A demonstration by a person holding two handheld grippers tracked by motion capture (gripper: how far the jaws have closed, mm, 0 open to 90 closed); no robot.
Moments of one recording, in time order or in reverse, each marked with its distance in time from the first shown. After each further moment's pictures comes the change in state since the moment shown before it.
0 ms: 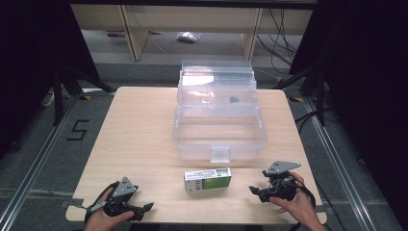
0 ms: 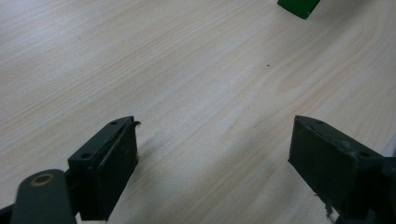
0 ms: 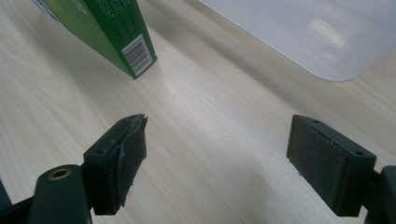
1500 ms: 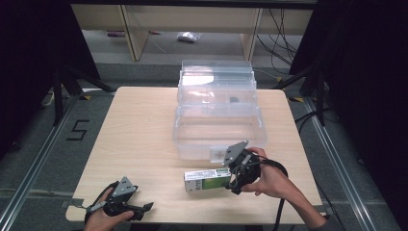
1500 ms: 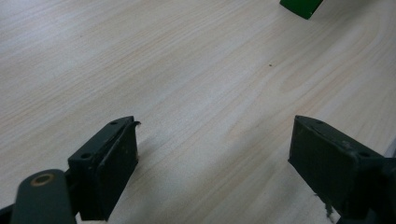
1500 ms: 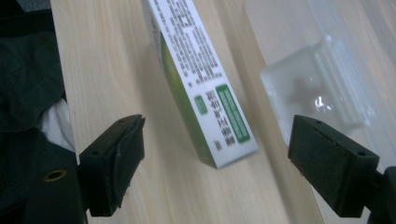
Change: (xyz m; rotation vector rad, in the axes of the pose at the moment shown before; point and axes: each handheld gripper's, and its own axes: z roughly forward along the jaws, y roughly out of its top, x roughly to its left) left arm 0.002 0.000 -0.001 0.010 -0.009 0.006; right arm 0.069 0.125 0.007 0.220 0.151 -0.526
